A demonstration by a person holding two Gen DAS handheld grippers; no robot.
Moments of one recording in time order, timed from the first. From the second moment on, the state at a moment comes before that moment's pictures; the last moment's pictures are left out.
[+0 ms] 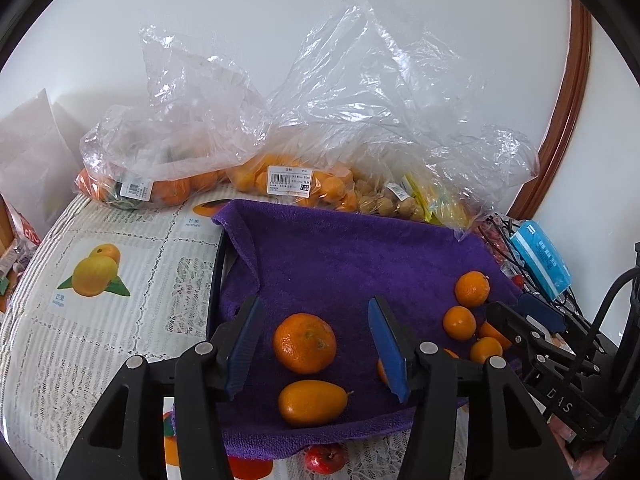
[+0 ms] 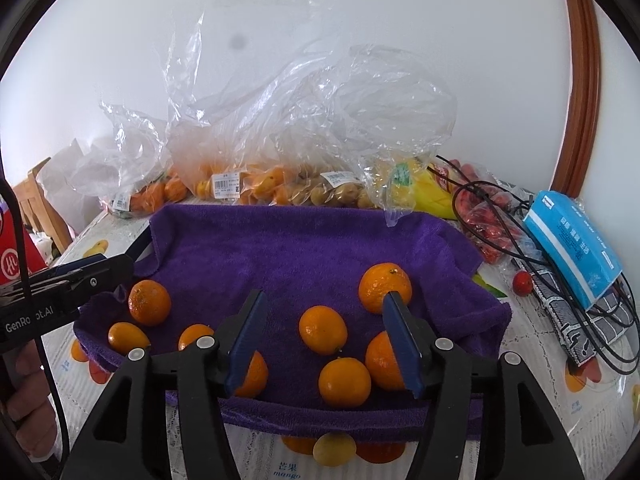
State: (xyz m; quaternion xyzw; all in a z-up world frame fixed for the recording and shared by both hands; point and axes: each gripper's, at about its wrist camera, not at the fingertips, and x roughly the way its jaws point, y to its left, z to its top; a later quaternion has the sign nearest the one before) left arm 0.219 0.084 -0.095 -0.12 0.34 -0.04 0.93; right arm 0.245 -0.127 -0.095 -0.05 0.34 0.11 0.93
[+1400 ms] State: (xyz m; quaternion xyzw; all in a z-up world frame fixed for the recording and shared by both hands) left arm 0.163 0.098 -0.130 -0.14 0.39 -0.02 0.91; right arm 0.206 -0.151 -0.146 -0.03 0.45 0.12 0.89
